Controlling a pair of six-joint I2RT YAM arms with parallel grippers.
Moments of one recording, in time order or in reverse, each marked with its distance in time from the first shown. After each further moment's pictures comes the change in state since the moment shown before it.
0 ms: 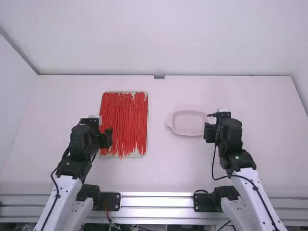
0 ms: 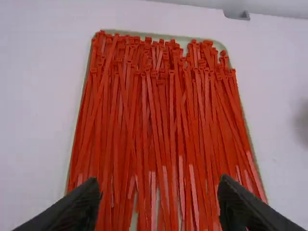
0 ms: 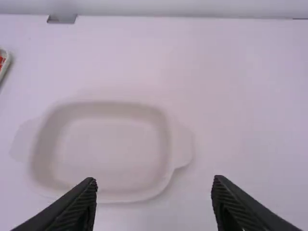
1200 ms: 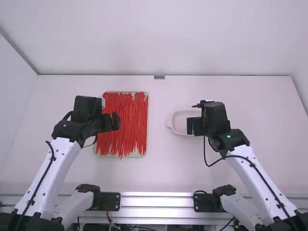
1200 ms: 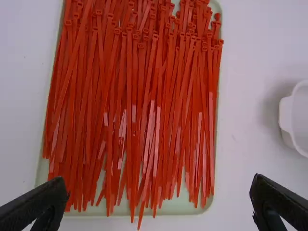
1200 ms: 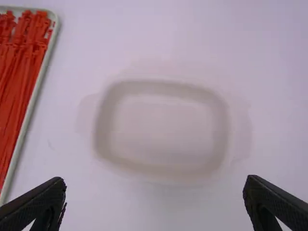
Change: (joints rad) left arm -0.050 0.370 0.510 -0.438 0.045 -0.147; right arm 0.188 0.212 0.290 -0.254 -0.005 0.103
